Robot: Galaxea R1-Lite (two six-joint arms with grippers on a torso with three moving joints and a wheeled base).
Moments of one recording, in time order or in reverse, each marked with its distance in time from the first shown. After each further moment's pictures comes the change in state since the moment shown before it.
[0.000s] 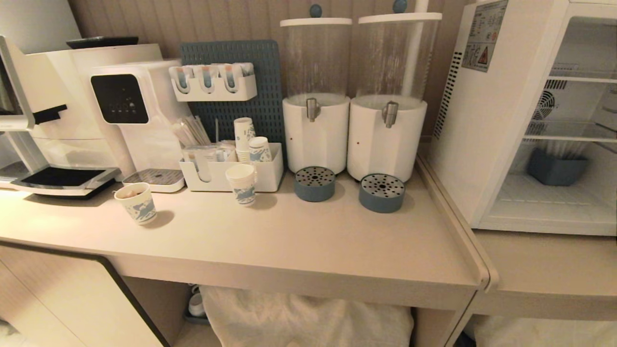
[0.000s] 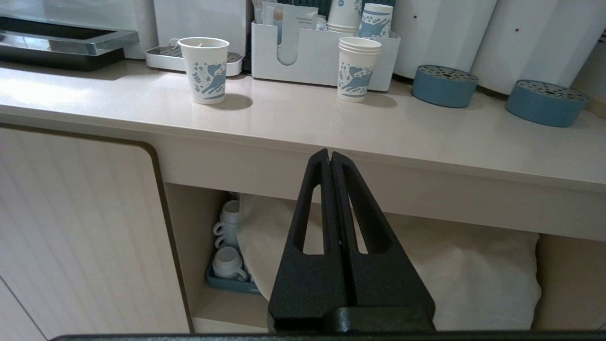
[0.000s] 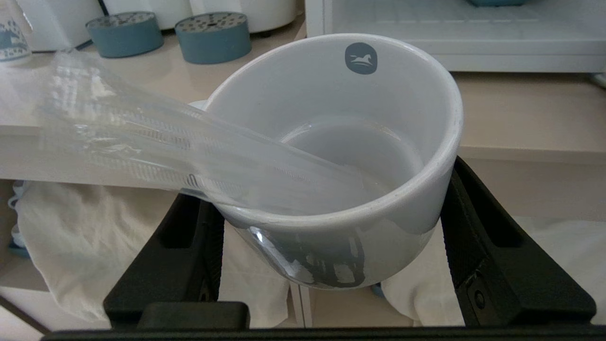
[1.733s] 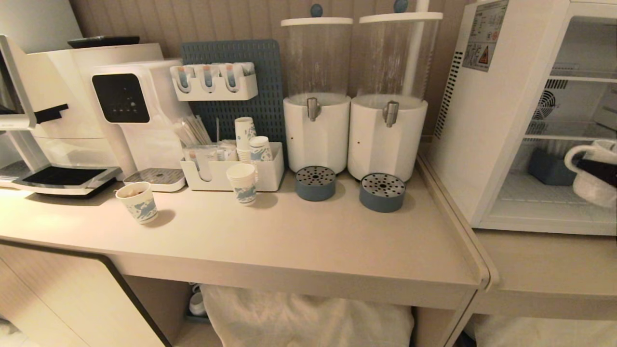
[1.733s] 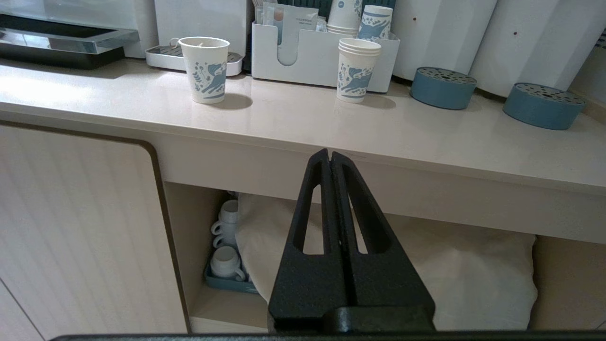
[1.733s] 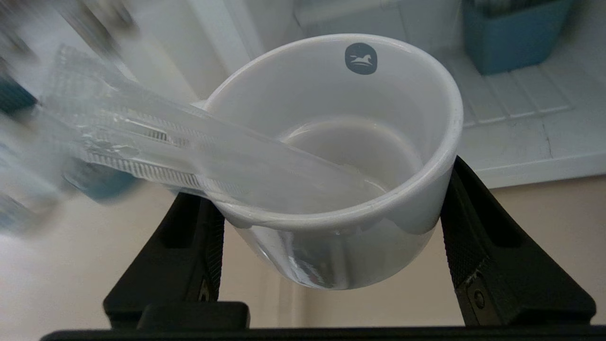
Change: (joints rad) left arm -0.001 0.000 0.000 -0.003 0.001 -0.011; right arm -0.260 1.198 -0.622 -0.393 0.196 0.187
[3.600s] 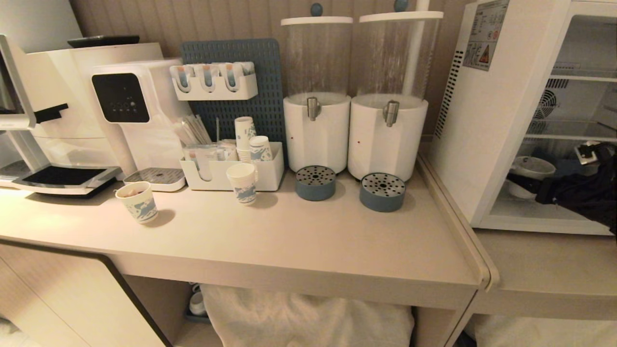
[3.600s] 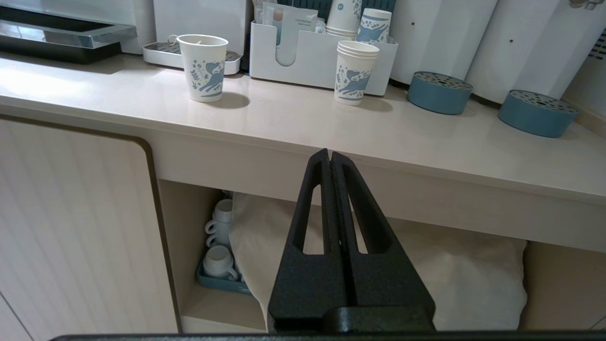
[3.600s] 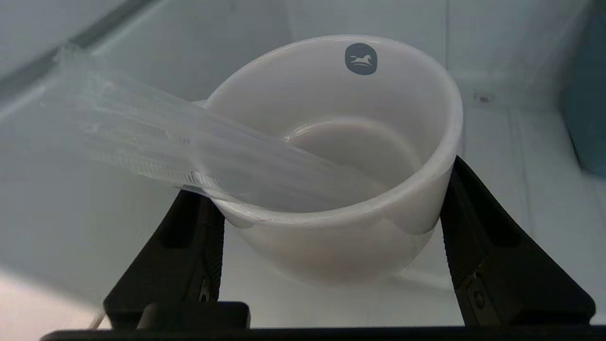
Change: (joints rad) left arm 0.001 0.000 0.000 -0.003 0.002 -0.030; right arm -0.163 0.841 -0.299 -0.533 0.401 -0.183
